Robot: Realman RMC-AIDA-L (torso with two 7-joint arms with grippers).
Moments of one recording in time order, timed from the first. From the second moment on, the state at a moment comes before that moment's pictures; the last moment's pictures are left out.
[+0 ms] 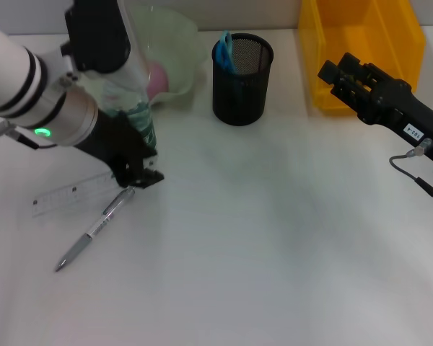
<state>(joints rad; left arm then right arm) -0.63 -2.07 1.40 1.29 2.53 1.47 -2.04 0.47 2.08 -0.92 -0.22 -1.13 -1.42 1.04</state>
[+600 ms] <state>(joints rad) -0.59 -2.07 1.22 1.56 2.29 1.62 -2.07 0.46 2.08 -0.90 -0.22 -1.13 -1.42 1.04</state>
